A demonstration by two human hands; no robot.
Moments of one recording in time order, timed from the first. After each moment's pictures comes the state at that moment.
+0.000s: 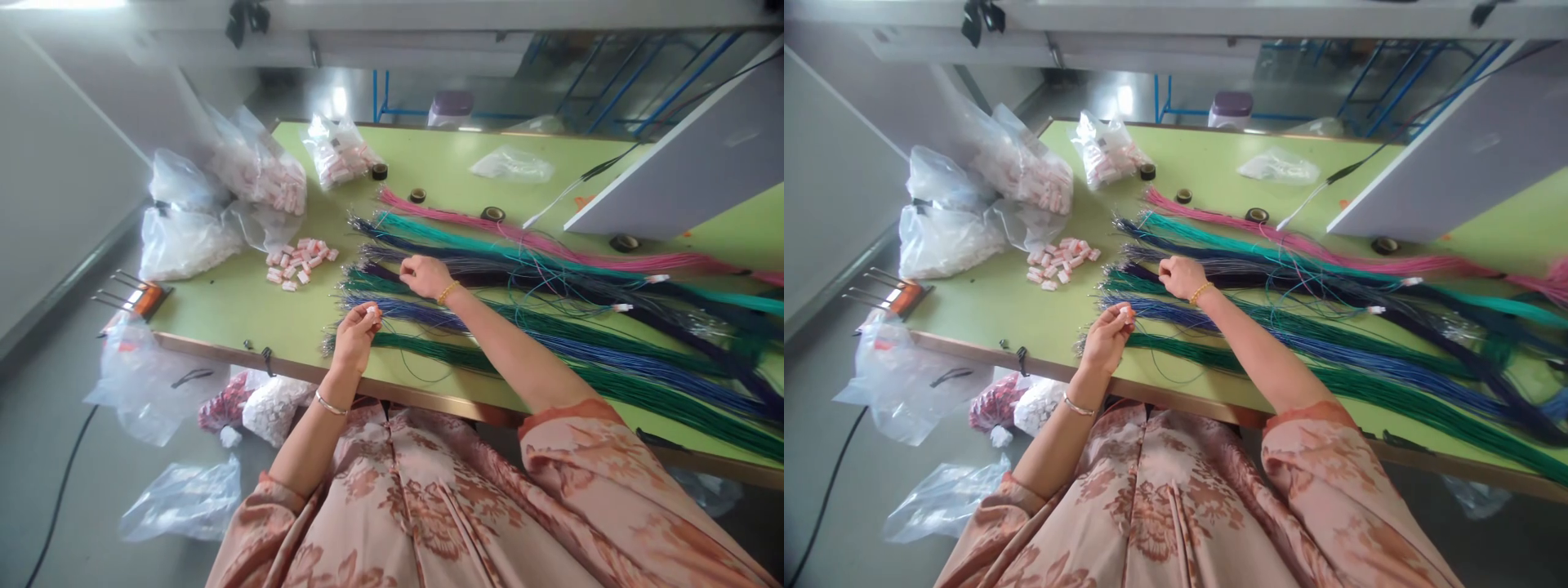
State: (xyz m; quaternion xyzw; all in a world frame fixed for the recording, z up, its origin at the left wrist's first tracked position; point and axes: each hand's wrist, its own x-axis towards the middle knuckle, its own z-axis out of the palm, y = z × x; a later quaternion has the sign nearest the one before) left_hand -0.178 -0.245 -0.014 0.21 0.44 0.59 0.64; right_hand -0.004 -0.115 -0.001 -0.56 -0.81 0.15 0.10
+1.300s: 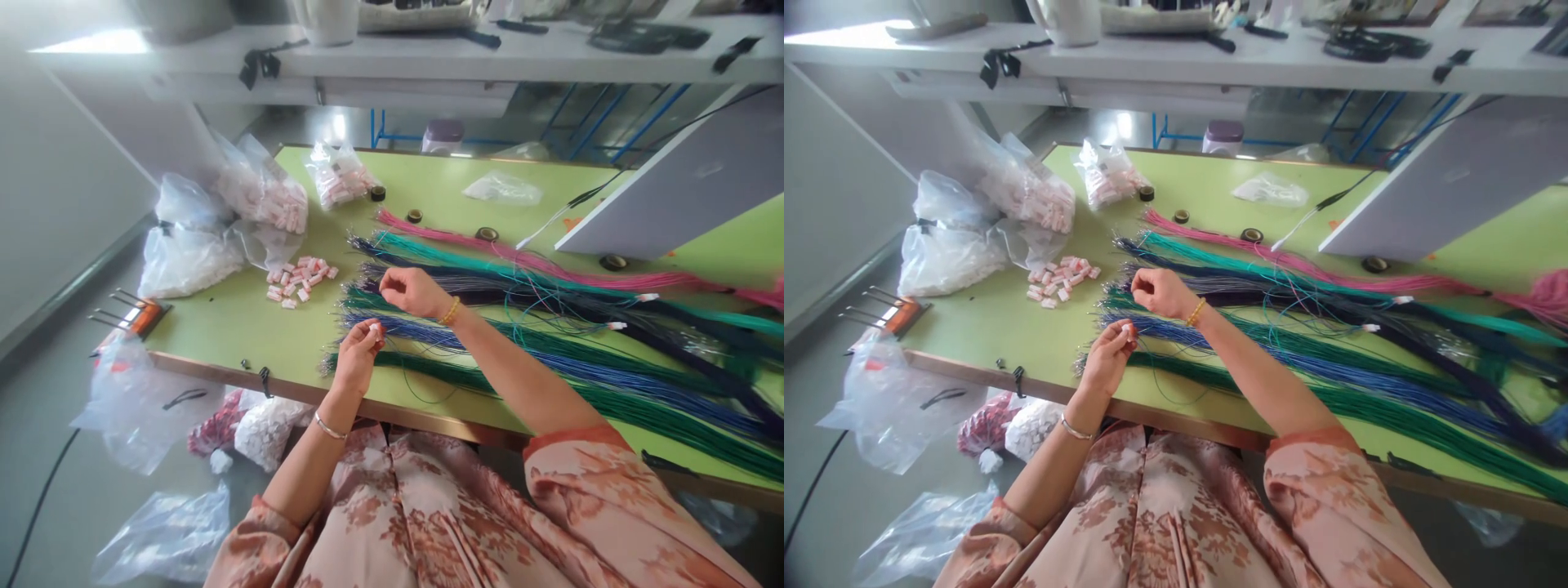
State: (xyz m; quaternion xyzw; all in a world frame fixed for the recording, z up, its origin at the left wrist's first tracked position) left_hand -0.176 -0.246 -0.011 0.21 0.41 0.60 0.66; right_hand -0.028 -0.142 0.048 -0.40 -0.79 0.36 0.31
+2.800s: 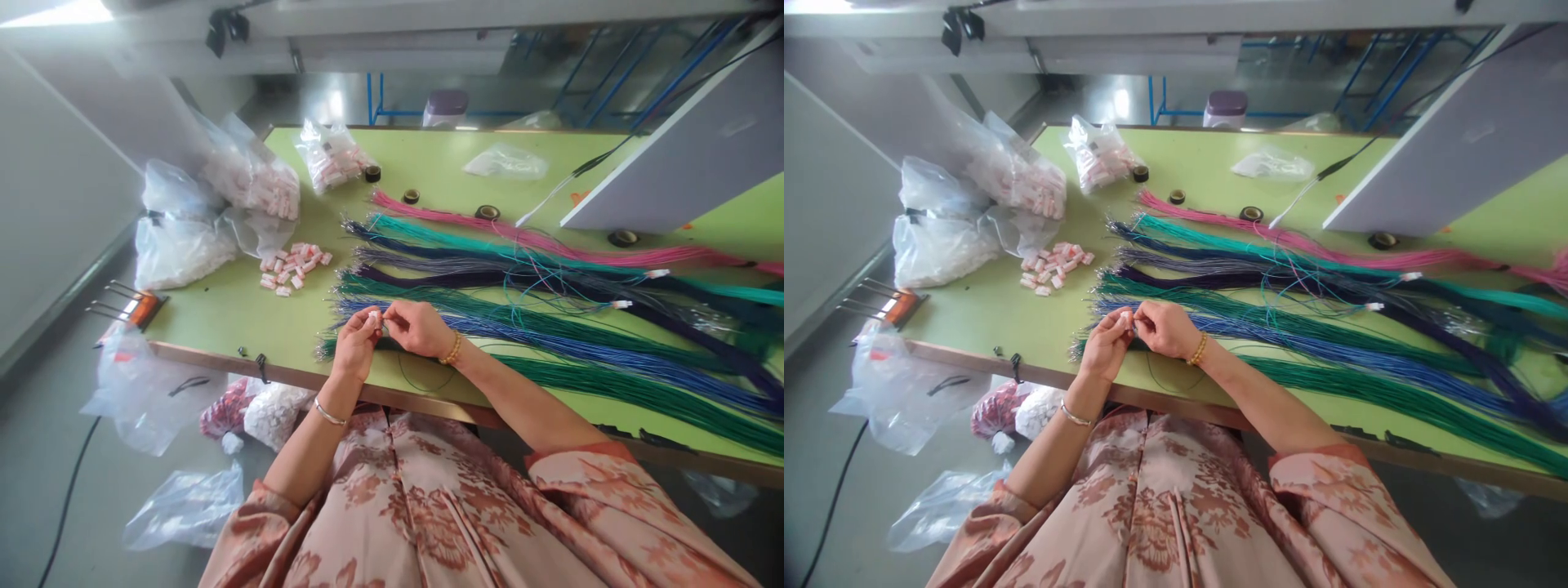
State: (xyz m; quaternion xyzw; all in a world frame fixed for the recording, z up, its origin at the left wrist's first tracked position) left_hand -0.164 -0.251 -0.009 0.20 0.42 0.59 0.66; right_hand -0.015 -0.216 0.001 -0.39 -0.84 0.23 0.30
